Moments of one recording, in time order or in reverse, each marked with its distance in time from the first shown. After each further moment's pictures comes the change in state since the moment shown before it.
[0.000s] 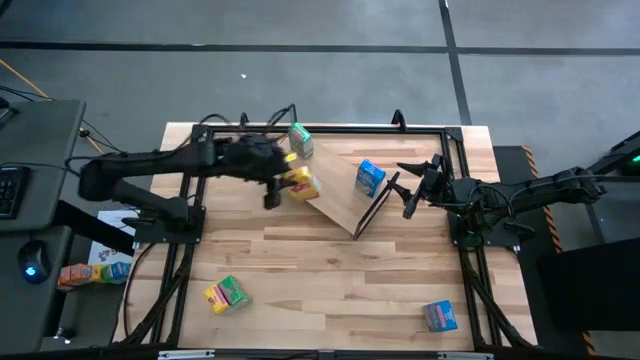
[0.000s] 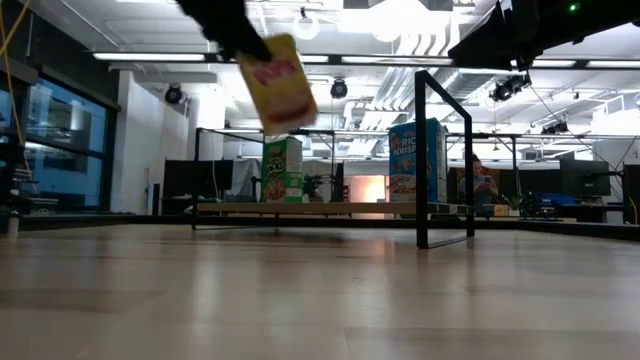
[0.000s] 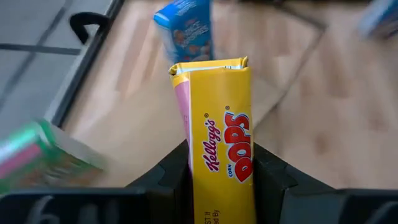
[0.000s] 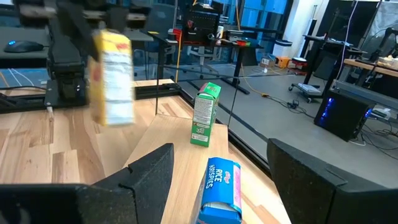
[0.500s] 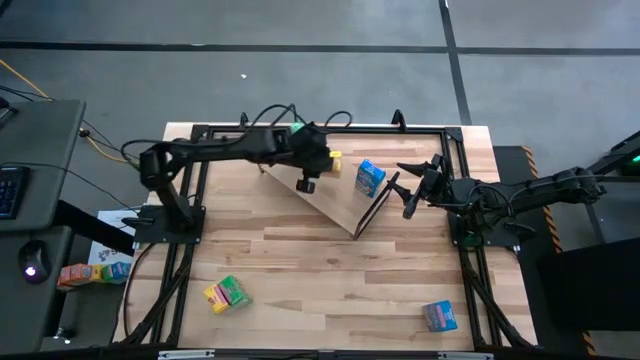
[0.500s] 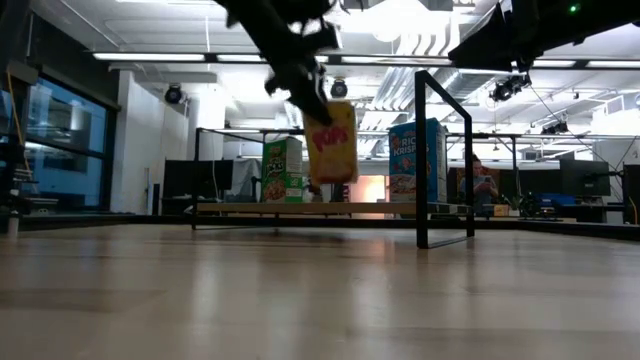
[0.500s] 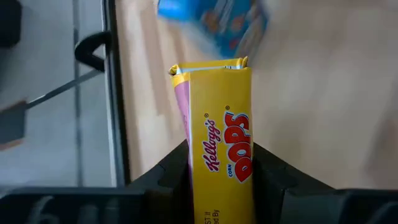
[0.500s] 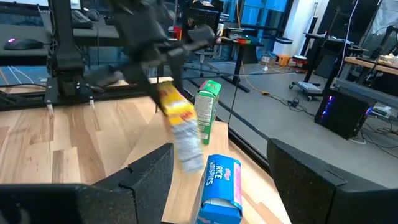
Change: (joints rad) left arm 0.094 0.488 0.337 -0.008 -0.092 0.557; right arm 0.000 0.000 0.000 -0.015 -0.001 0.008
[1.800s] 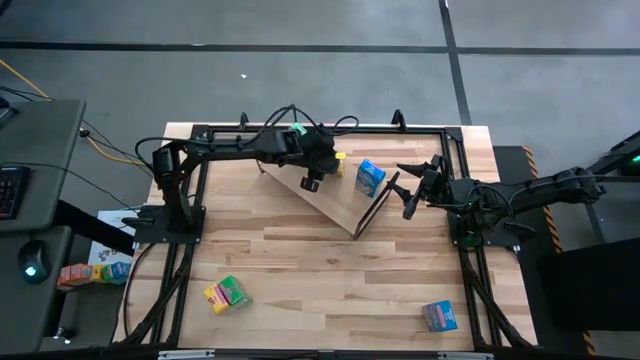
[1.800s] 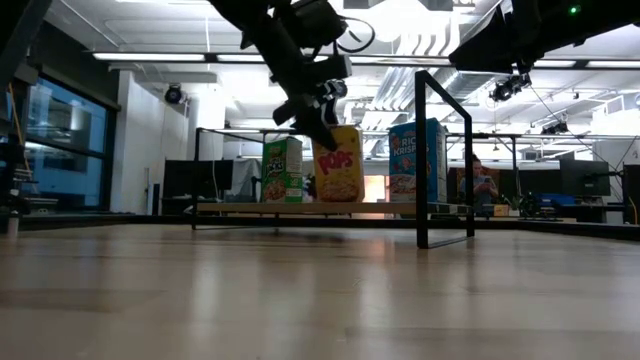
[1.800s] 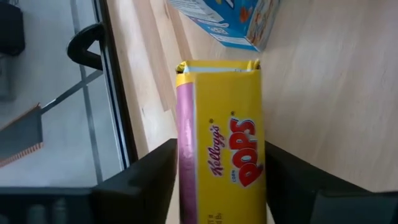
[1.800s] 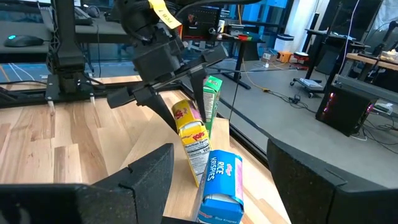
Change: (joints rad) left arm 0.011 0.093 0.018 0.048 -0.031 0.107; right arm 0.000 0.000 0.000 -0.016 -0.004 0.016
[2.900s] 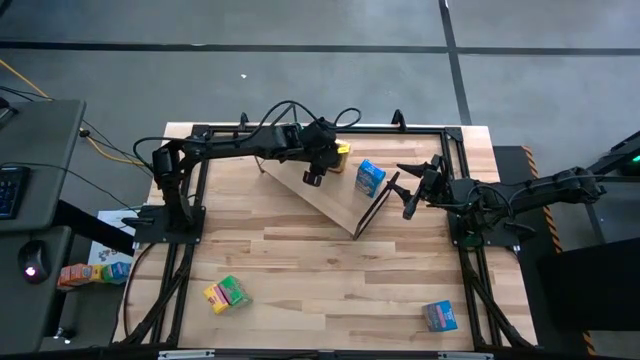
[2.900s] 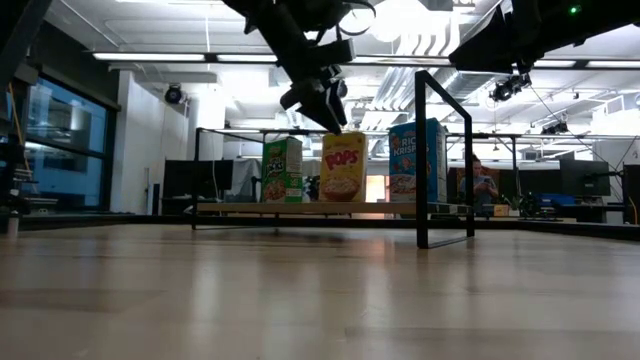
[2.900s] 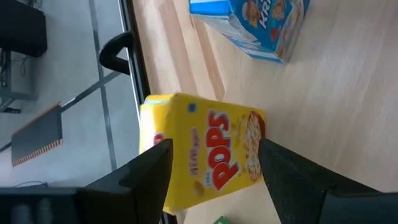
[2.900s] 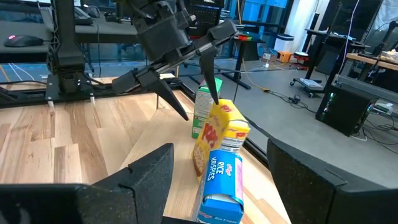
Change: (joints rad) left arm -0.005 -0.001 0.096 -0.059 -0.042 0.010; right arm 0.000 0.000 0.000 0.000 0.000 0.000
